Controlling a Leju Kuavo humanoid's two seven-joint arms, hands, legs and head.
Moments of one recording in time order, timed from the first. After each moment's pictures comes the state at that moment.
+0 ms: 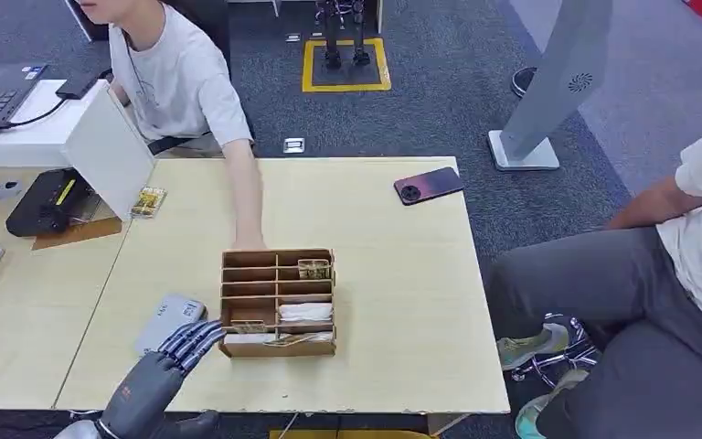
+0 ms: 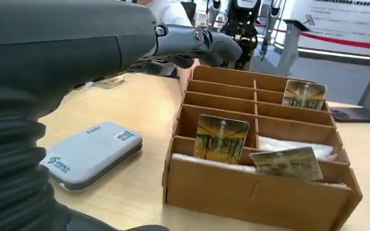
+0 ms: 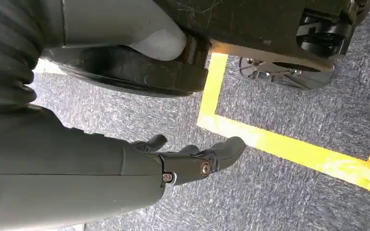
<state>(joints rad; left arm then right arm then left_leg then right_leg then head) 0.24 0.55 -0.49 -1.90 -0.83 0.19 -0.19 -0.11 0.24 -0.76 -0.22 1.11 -0.13 0.12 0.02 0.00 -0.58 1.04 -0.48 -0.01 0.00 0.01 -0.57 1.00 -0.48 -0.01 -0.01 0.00</state>
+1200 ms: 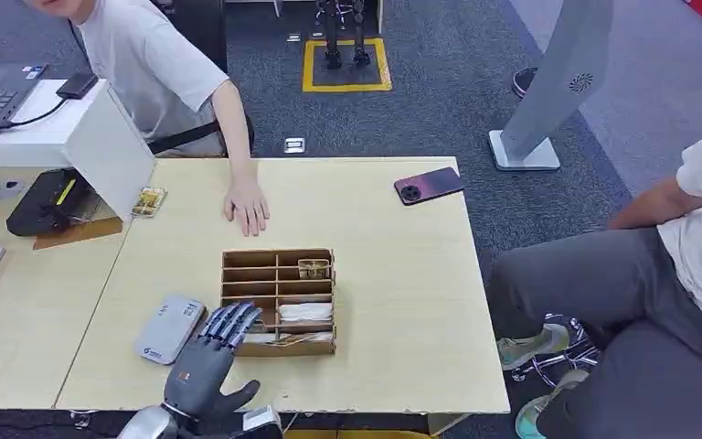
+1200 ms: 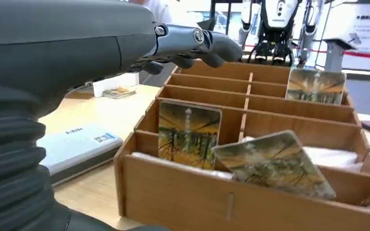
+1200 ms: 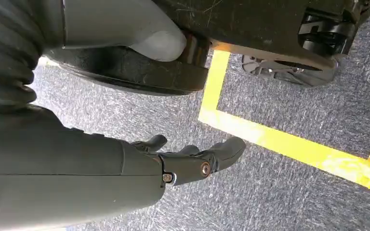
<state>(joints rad) 0.08 0.30 -0.62 -1.64 -1.12 0.34 0.00 -0.12 0.24 -0.76 -0.22 1.15 -0.14 0.13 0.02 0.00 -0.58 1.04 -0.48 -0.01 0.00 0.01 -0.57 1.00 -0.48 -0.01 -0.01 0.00</state>
